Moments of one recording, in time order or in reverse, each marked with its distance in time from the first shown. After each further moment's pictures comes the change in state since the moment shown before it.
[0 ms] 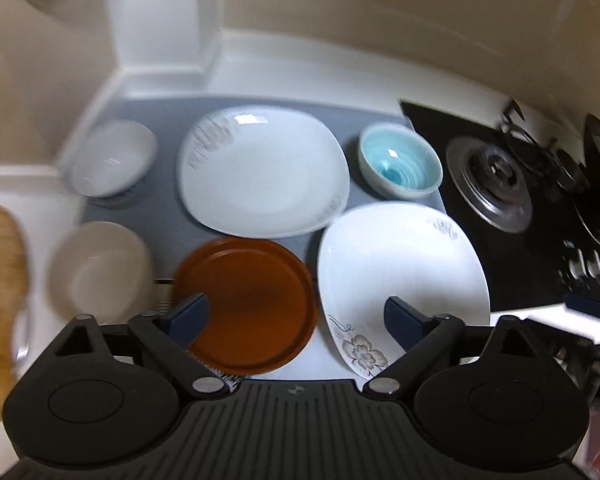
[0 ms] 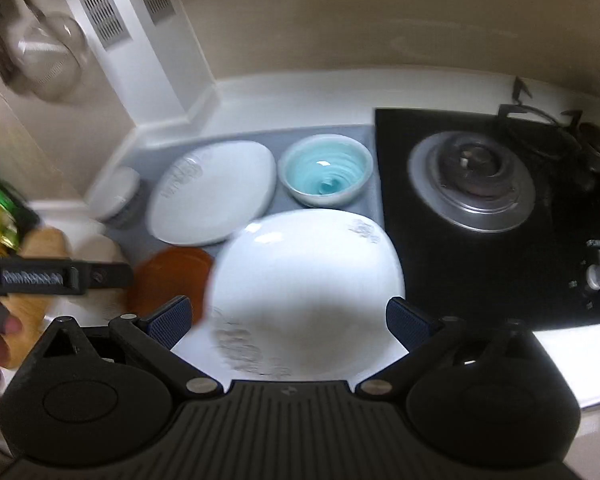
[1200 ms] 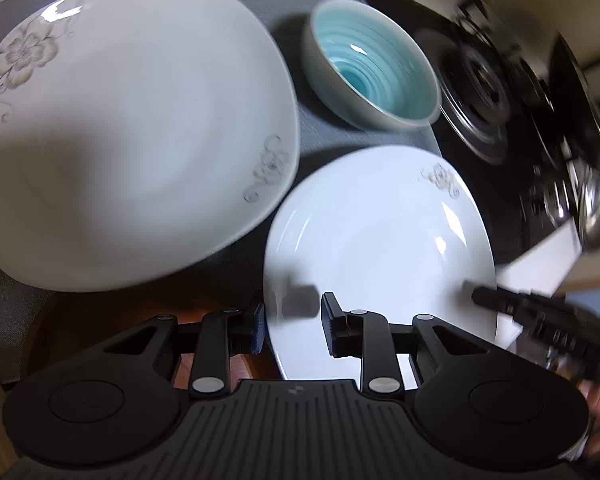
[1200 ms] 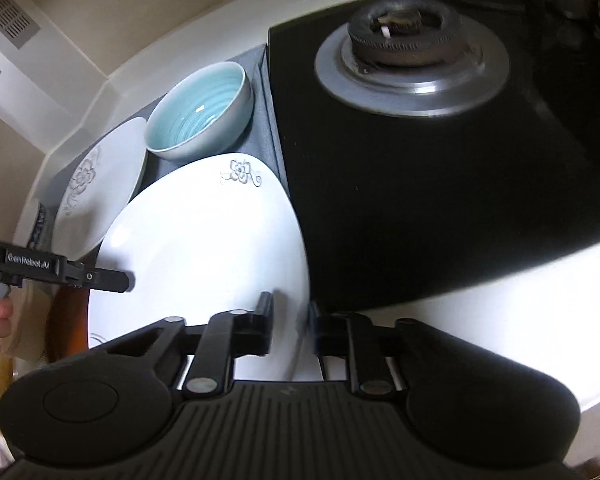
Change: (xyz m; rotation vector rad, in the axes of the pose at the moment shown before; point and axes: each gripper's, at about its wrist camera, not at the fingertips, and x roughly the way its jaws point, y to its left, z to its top) left arm 0.177 0.004 0.055 0.133 0.371 -0.335; right arm 0.119 -0.104 -0.041 0.330 0.094 0.078
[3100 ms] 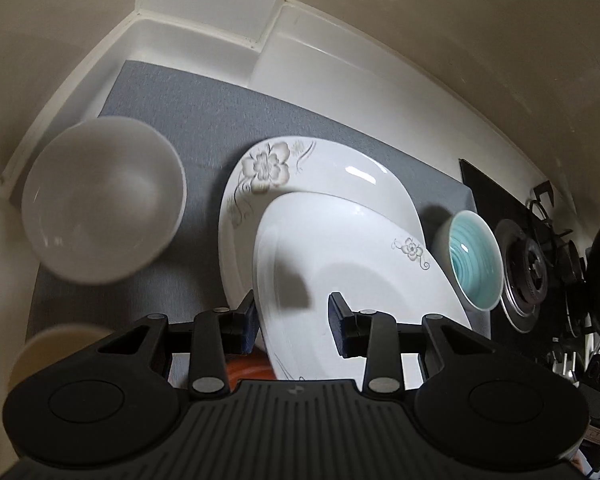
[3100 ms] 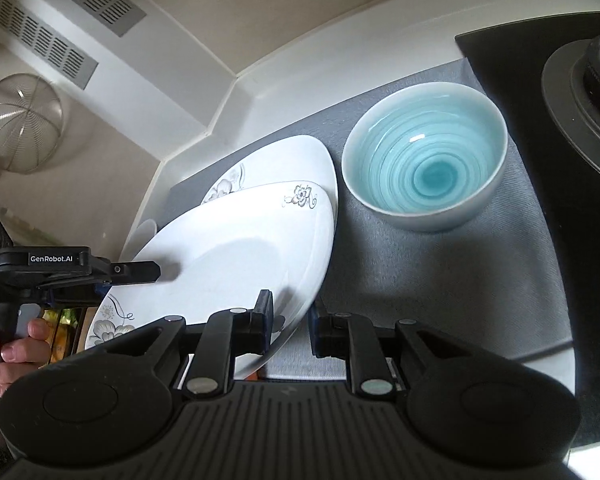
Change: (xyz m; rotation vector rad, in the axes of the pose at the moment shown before) left arm -0.127 0.095 -0.005 -0.350 -0.336 0.136; right arm 0.066 0.117 0.061 -0.091 0.001 0.308
